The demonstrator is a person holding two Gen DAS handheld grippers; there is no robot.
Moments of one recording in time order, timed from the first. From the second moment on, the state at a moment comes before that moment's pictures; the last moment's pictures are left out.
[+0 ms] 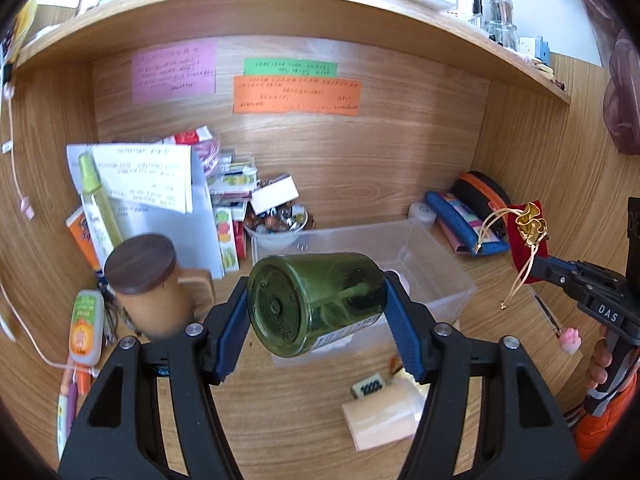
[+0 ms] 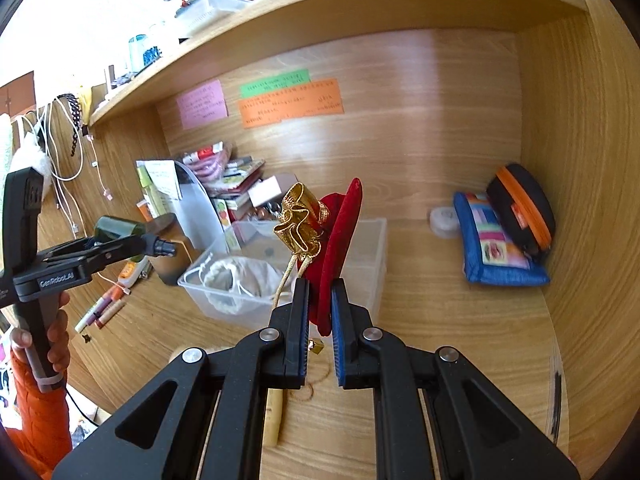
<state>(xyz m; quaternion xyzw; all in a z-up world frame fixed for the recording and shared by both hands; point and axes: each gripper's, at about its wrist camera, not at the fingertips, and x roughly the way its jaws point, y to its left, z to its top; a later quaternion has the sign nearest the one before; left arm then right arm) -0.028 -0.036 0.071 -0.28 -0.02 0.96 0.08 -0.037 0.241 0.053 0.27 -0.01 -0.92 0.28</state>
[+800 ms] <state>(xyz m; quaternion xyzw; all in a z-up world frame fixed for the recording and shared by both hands) -0.115 -0.012 0.078 -0.31 0.00 0.95 0.09 -0.101 0.200 0.071 0.26 0.03 -0.92 0.30</state>
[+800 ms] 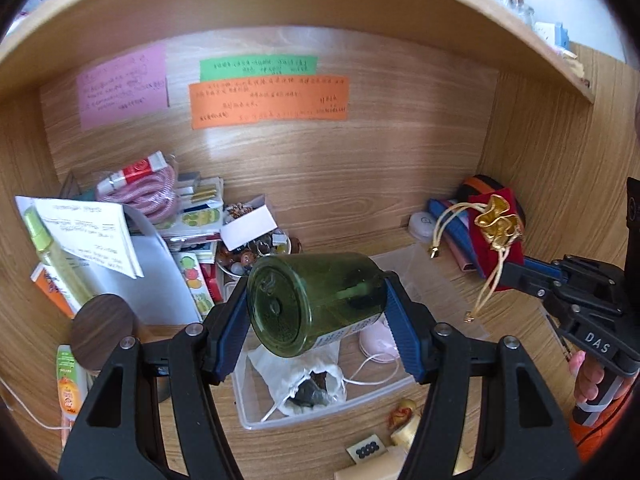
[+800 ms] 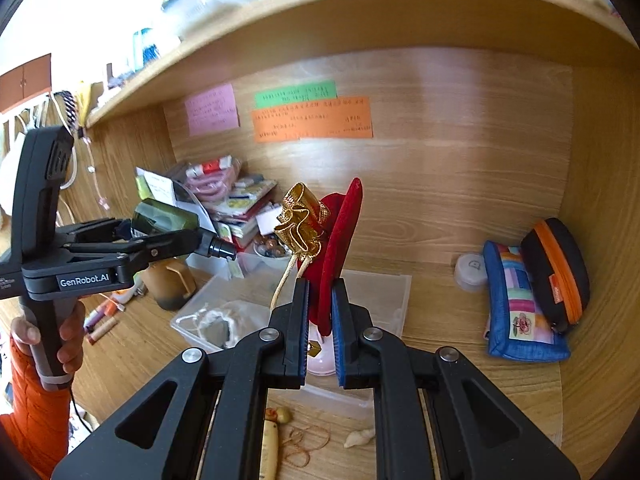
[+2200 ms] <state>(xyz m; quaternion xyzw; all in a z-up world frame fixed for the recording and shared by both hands) -0.198 0.026 -0.031 -0.41 0.08 0.90 0.09 -0.178 0.151 -0.029 0.37 0.14 -0.88 0.25</state>
